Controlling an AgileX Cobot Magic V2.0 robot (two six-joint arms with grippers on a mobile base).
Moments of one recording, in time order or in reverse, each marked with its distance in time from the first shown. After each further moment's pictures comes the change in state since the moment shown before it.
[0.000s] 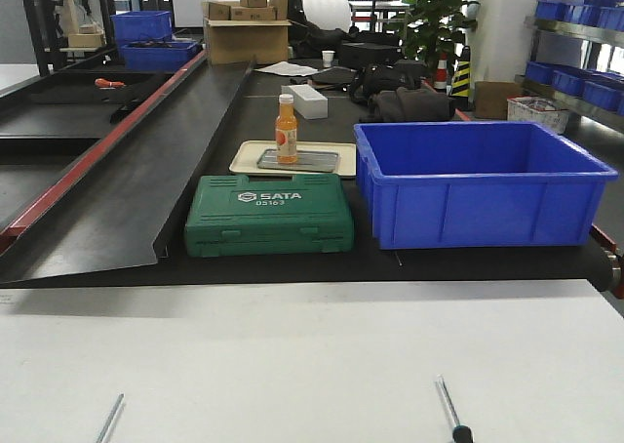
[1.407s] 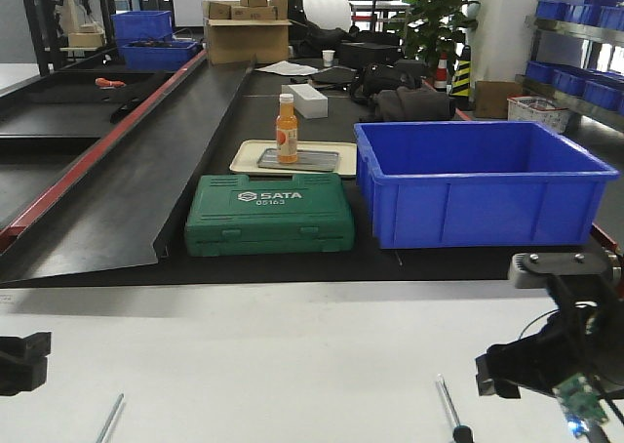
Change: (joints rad) left arm 0.000 1.121 -0.537 -0.005 0.131 0.060; right arm 0.112 1.458 -0.889 0.175 0.538 -0.177
